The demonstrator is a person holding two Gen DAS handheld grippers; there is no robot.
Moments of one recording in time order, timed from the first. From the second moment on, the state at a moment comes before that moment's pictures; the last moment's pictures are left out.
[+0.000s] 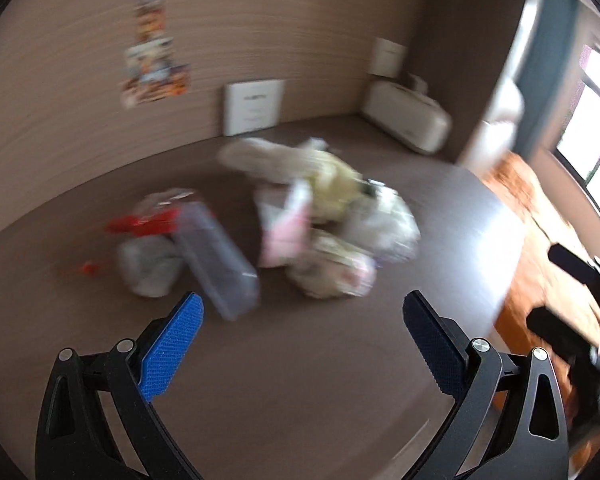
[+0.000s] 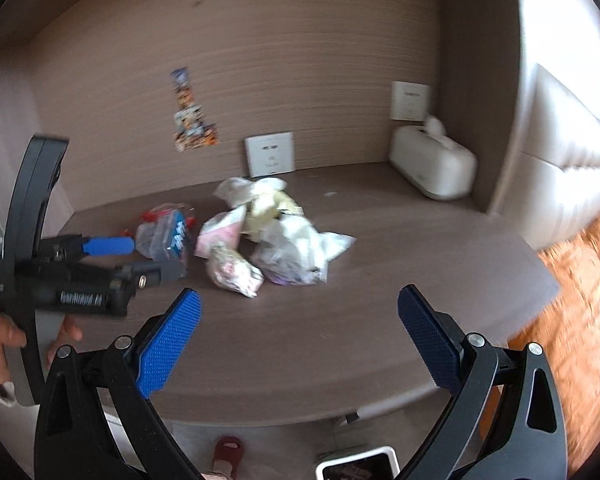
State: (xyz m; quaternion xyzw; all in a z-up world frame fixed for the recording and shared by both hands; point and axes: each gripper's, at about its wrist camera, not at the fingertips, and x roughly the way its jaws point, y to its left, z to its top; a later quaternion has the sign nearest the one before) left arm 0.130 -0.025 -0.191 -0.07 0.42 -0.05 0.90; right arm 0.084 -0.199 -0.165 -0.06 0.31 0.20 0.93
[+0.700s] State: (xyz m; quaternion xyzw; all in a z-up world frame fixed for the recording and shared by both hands) left arm 0.196 0.016 -0.244 -0.13 0.50 -0.04 0.86; right arm 0.155 -0.087 -0.238 -0.21 0.35 0.26 0.87
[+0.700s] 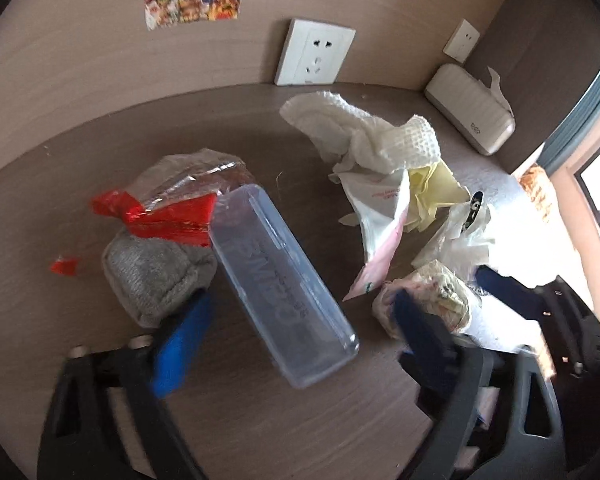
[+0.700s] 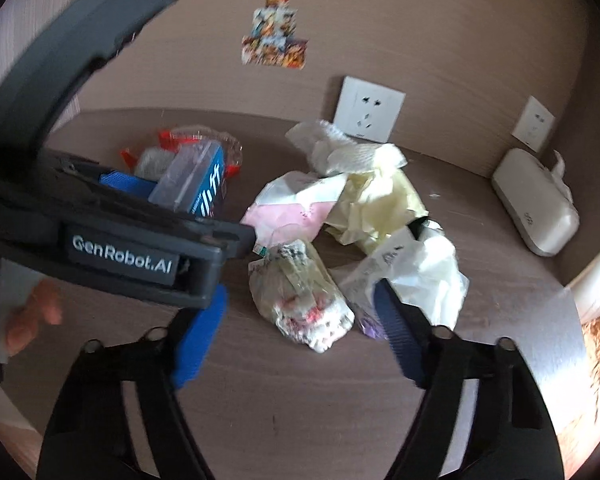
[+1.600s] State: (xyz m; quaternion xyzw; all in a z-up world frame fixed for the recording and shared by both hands) left arm 0.134 -0.029 -0.157 -0.03 0.44 -0.13 0.89; right arm 0.092 -0.158 -0.144 -0.11 0.30 0.22 0.92
